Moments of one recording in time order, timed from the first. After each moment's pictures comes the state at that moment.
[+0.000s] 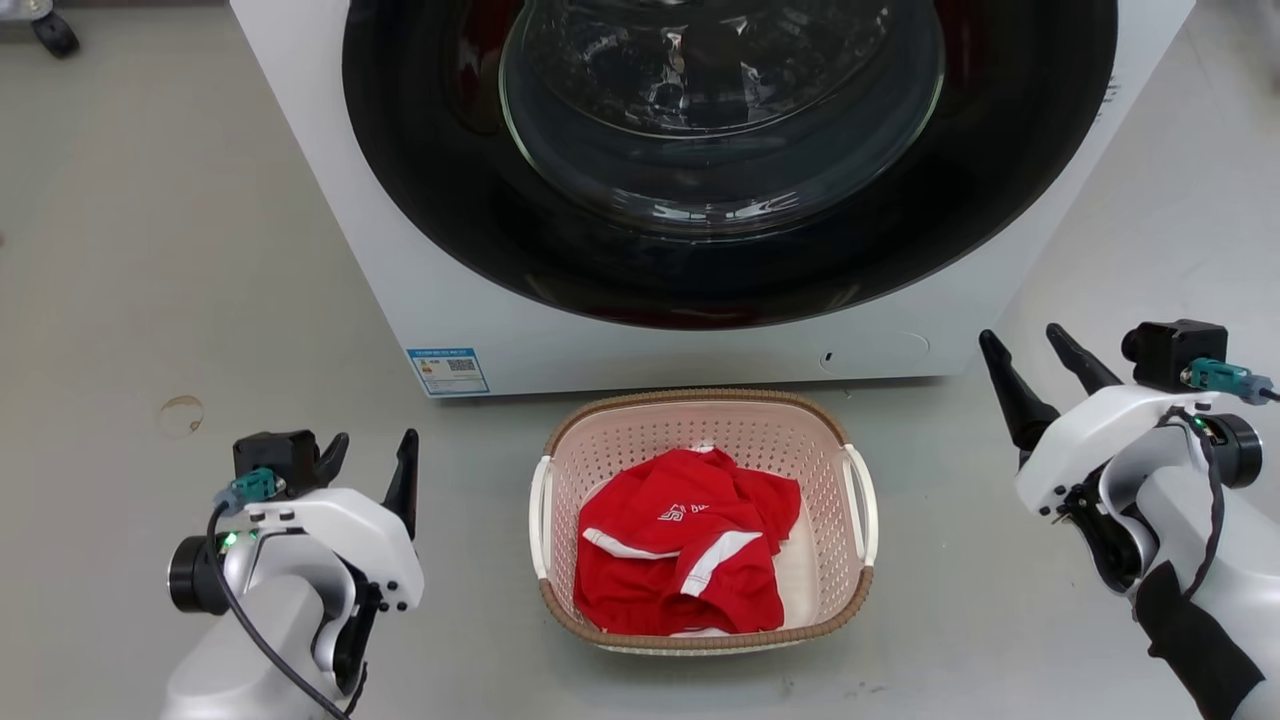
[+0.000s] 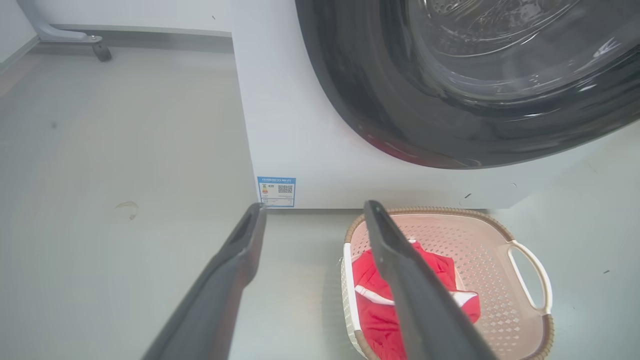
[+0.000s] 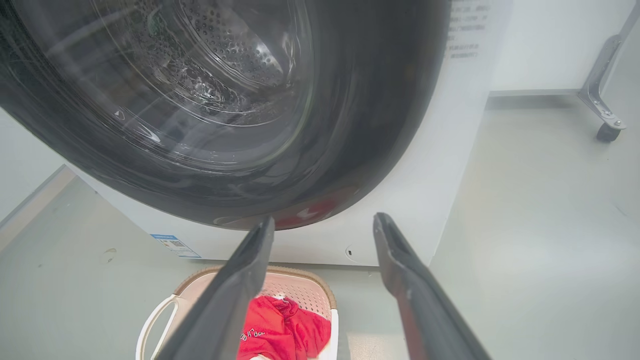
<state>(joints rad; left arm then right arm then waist) -0.63 0.25 -0.72 0.97 -0.87 -0.01 -0.25 -0.68 -0.14 0.82 0.89 0.96 0.13 -0.26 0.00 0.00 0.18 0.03</state>
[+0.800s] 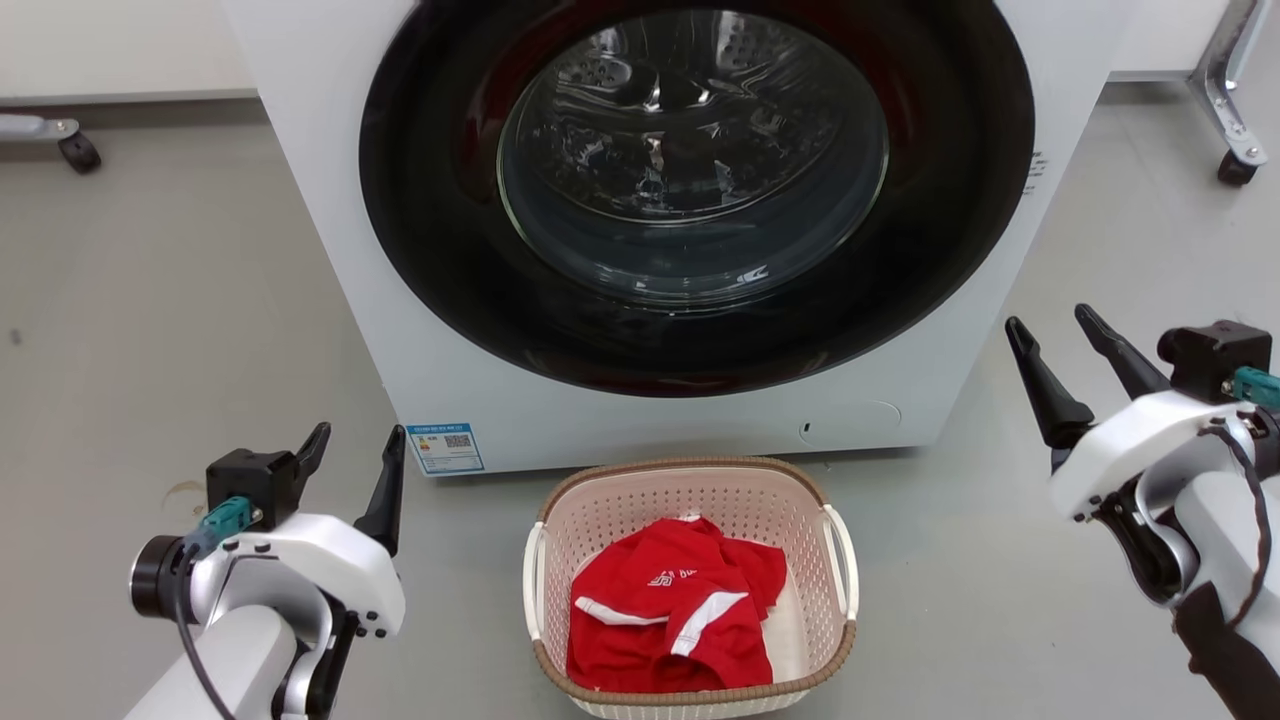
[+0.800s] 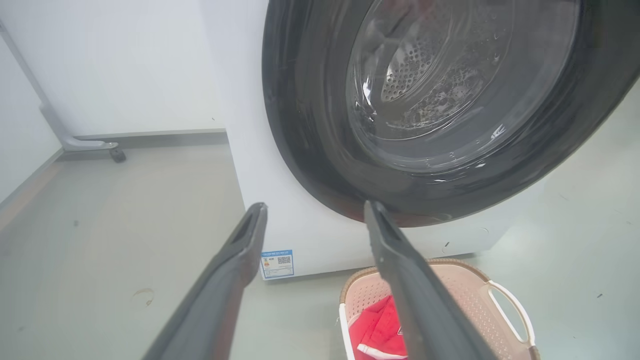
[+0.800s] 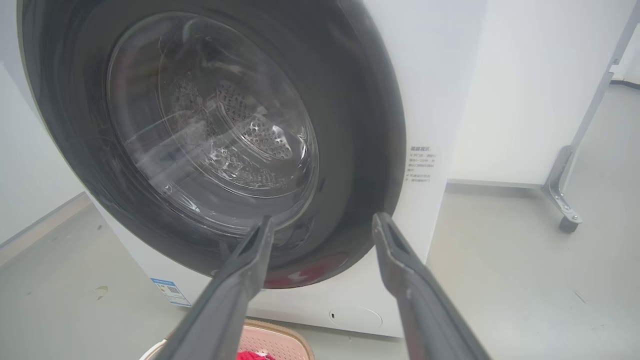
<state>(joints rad) -0.46 0.39 -0.68 0.55 -0.77 0.12 -0.21 -0.58 -0.20 0.67 0.70 0.78 0.13 -0.26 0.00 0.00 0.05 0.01</state>
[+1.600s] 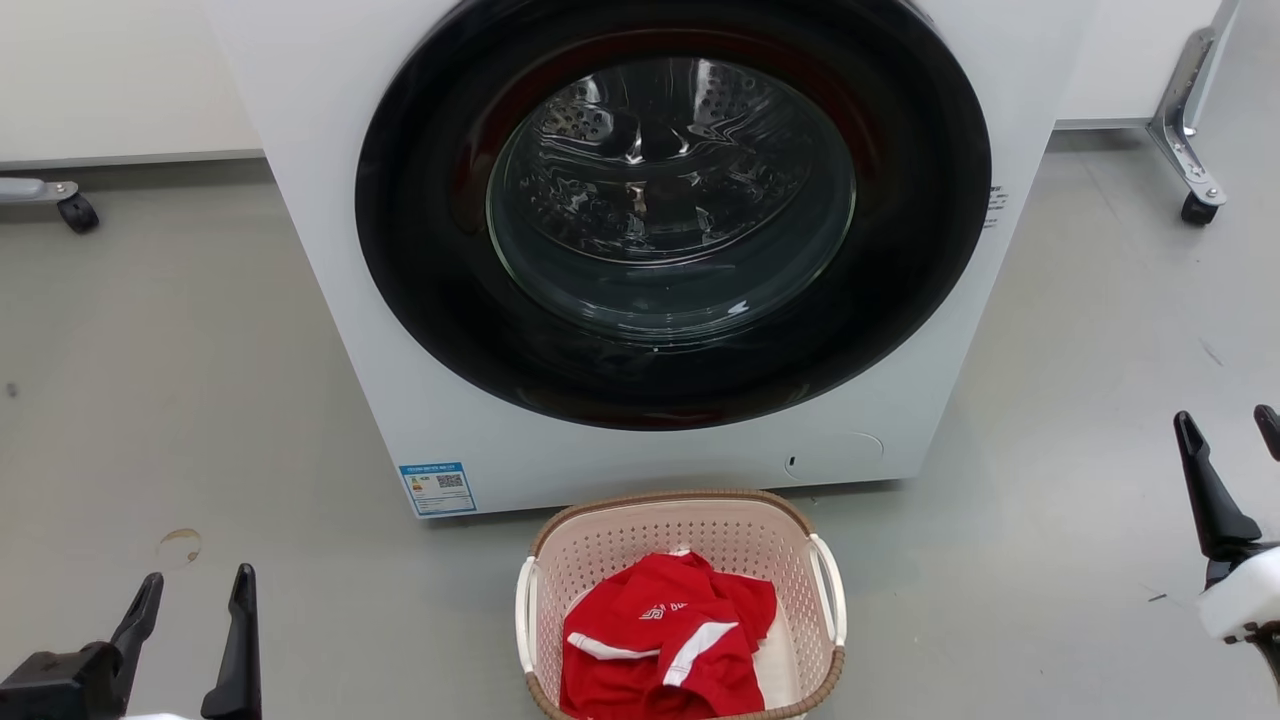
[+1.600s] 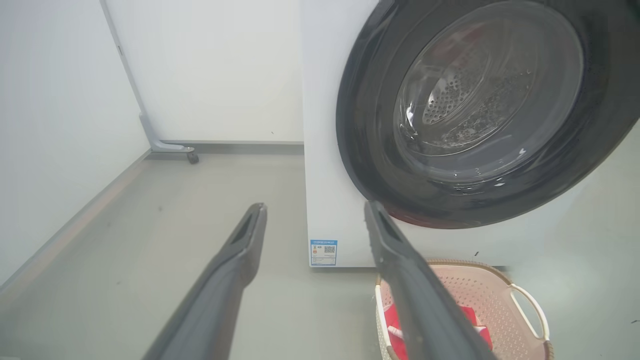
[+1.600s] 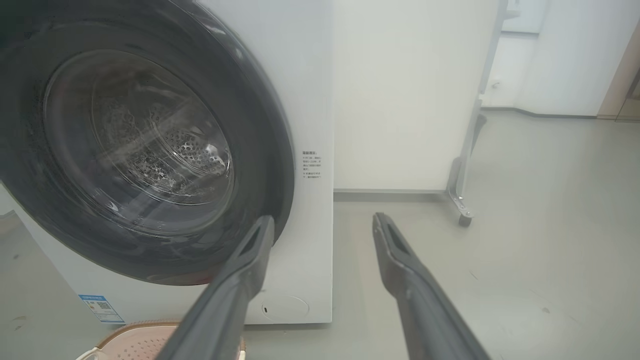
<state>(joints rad) 0.12 0.76 -0.48 -0.26 -0.84 0.52 -0.15 -0.12 -0.28 0.16 0.30 0.55 0.13 -0.18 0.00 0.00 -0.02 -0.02</state>
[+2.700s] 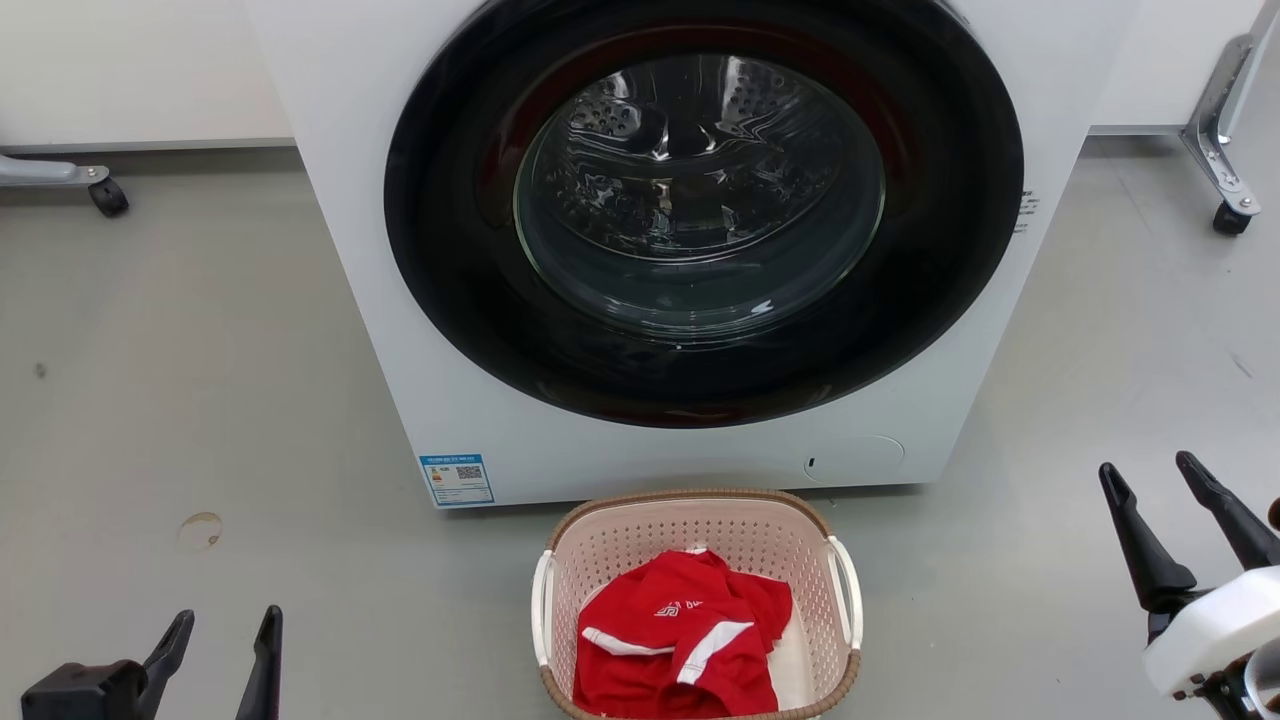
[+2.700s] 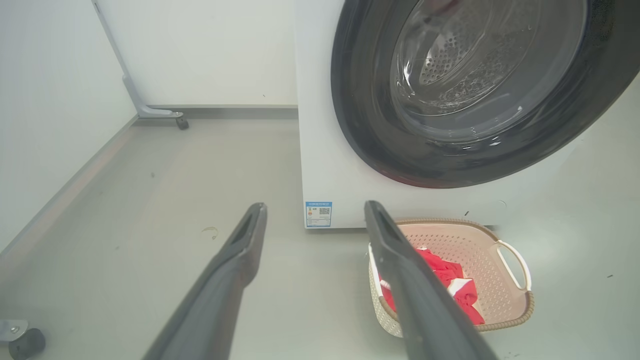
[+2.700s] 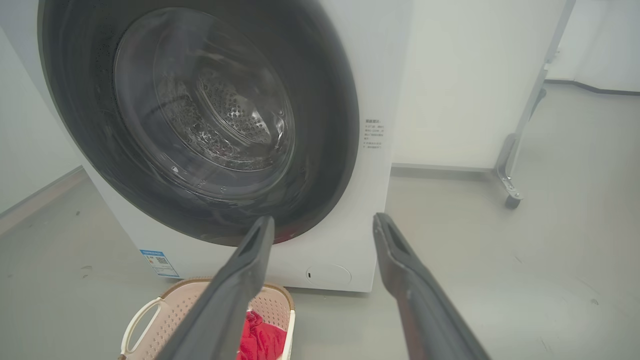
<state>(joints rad) 0.16 0.80 -0.51 -0.31 -0.86 0.50 -0.07 0.05 -0.16 0.06 0.00 0.44 0.13 0.06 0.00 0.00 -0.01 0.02</state>
